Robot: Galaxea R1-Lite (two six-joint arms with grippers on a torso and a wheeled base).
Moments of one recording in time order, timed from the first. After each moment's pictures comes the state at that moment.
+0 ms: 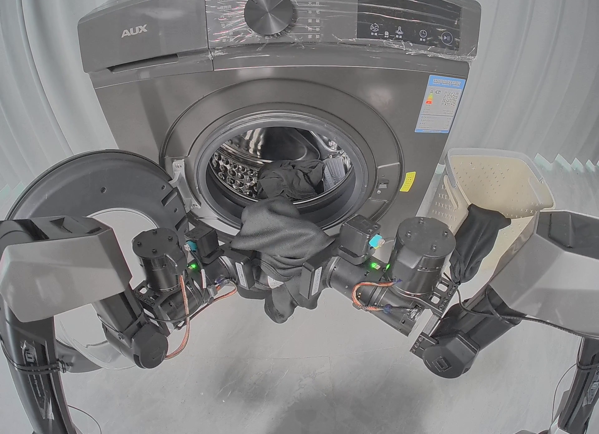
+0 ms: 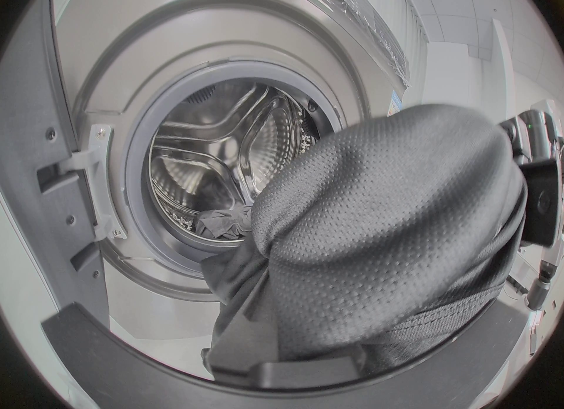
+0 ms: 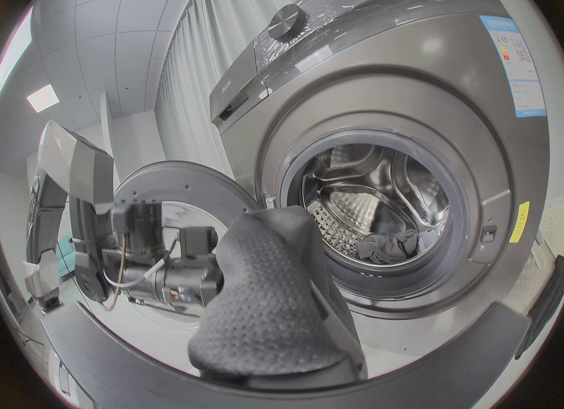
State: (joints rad) left arm -0.43 2.19 -0.64 -1.55 -0.14 -0.09; right arm 0.79 2.15 -0.87 -1.36 0.00 0.07
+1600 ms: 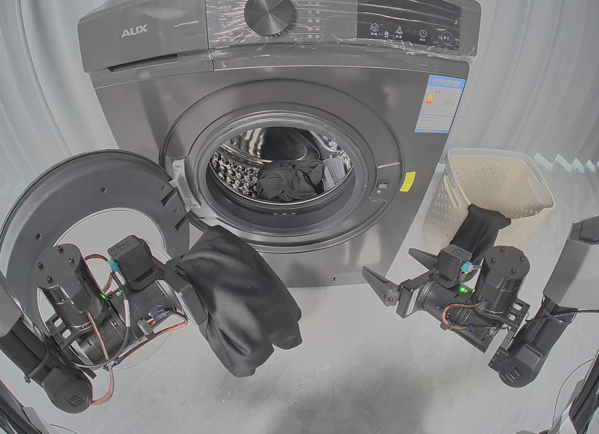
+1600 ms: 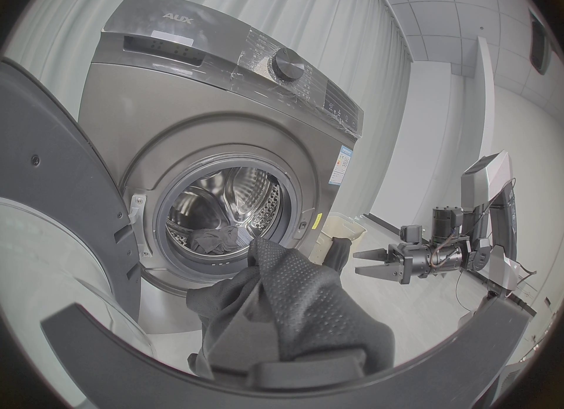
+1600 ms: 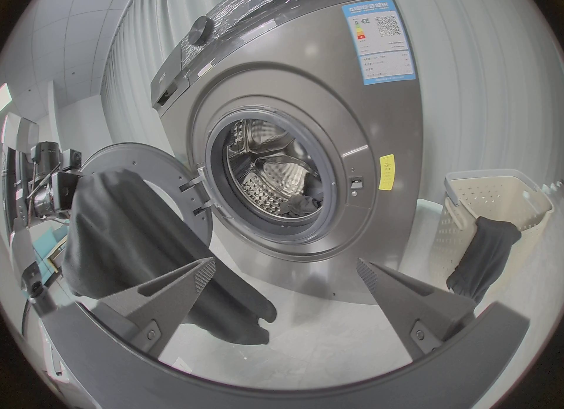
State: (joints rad) left arm -0.49 1.72 -0.23 -1.55 -0.15 -0.11; right arm 0.59 2.01 -0.38 -1.54 -0.07 0.12
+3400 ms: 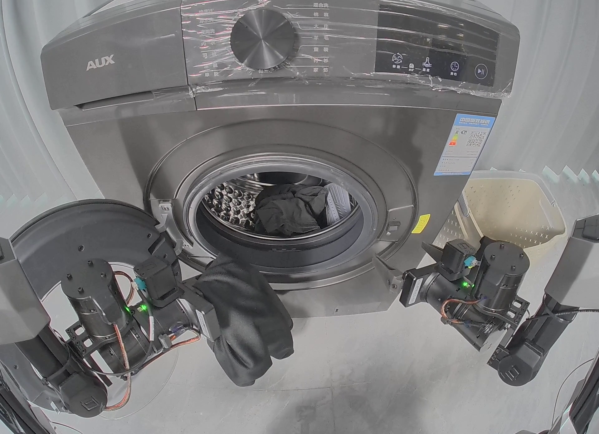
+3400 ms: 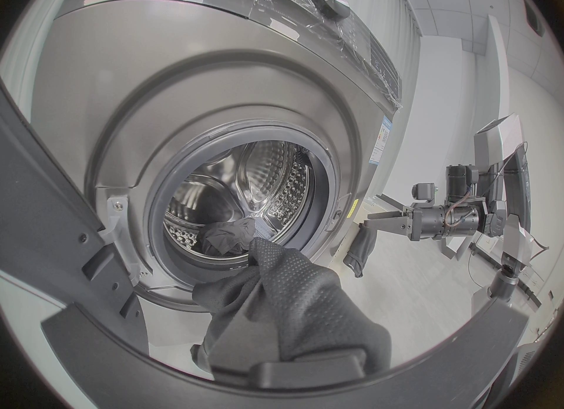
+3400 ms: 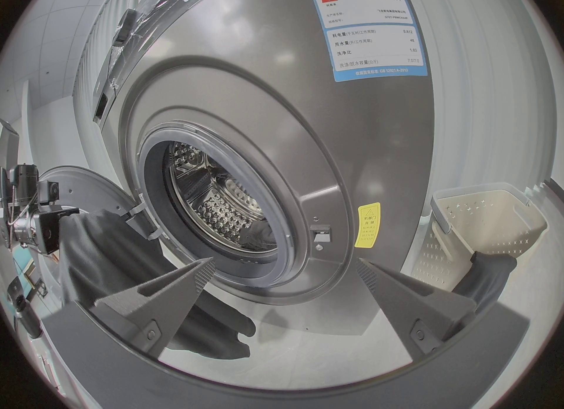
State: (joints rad) left arm -0.52 1.82 -0.21 -1.55 -0.09 -0.05; right arm 0.59 2.00 -0.40 -1.52 -0.22 0.13
